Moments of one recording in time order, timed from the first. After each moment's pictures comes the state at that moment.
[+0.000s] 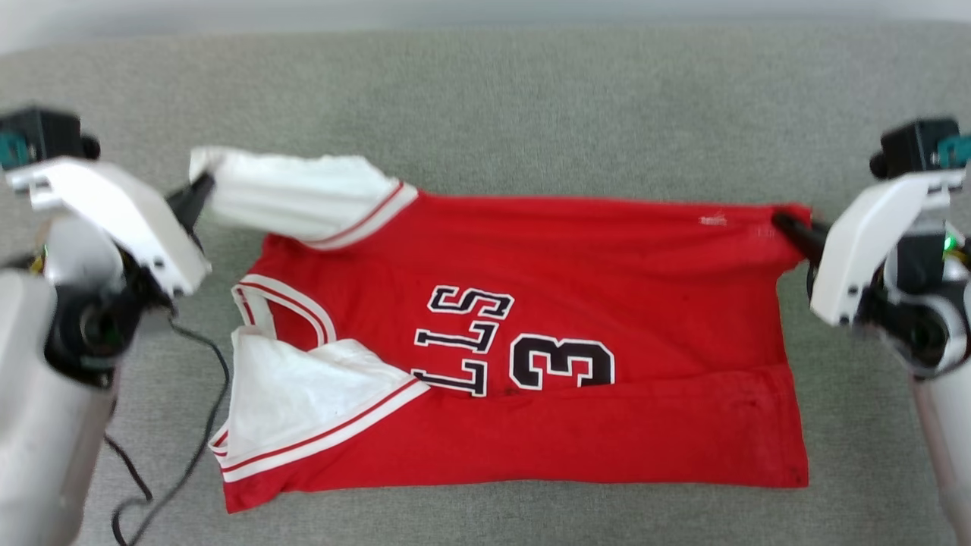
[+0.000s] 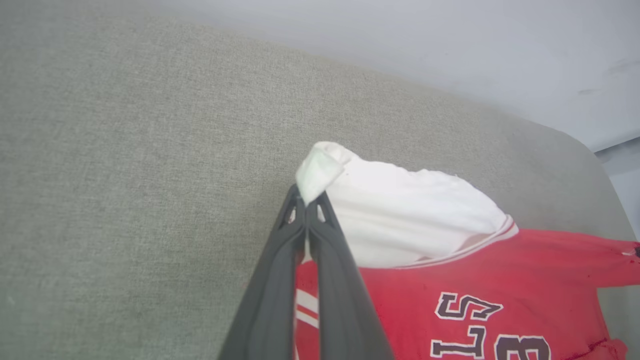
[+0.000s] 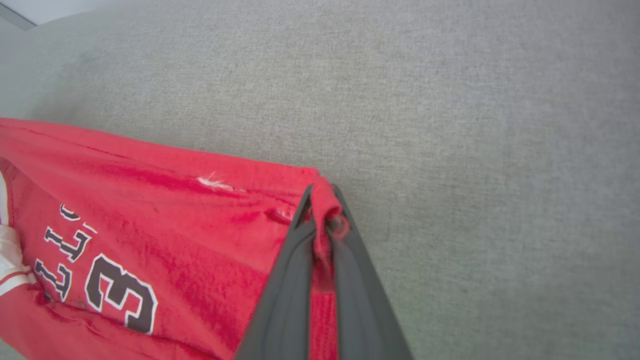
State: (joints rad) left arm -0.68 0.57 -0.32 0.32 -0.99 0.08 0.47; right arm -0.64 -0.32 0.14 0.39 0.58 0.13 0.66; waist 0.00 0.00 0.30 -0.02
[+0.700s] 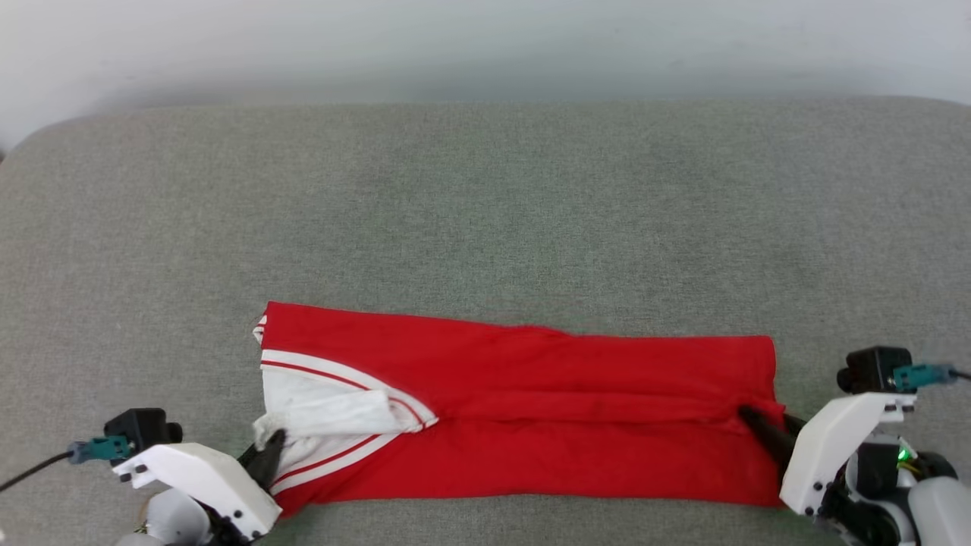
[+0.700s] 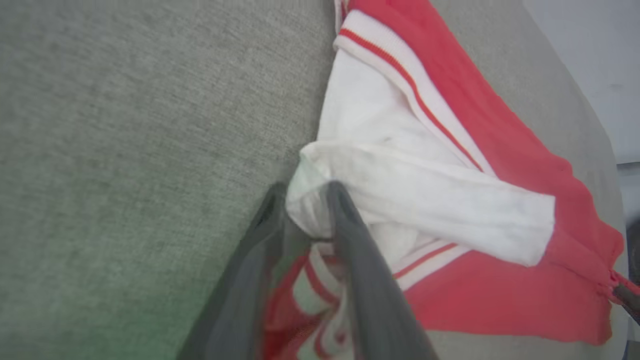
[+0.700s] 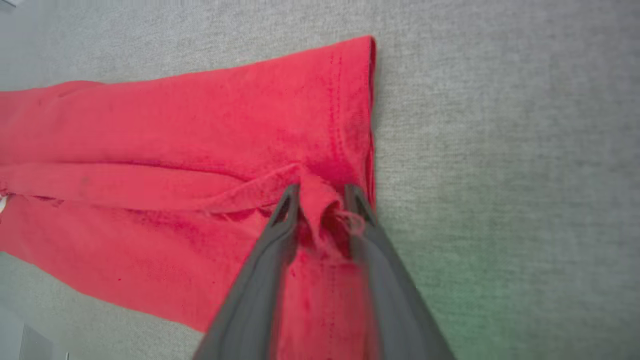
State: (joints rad) left arm -0.10 0.45 -0.27 0.25 -1.10 0.15 0.26; right arm -0.19 -0.24 0.06 0.33 0.56 0.13 0.51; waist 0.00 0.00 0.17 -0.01
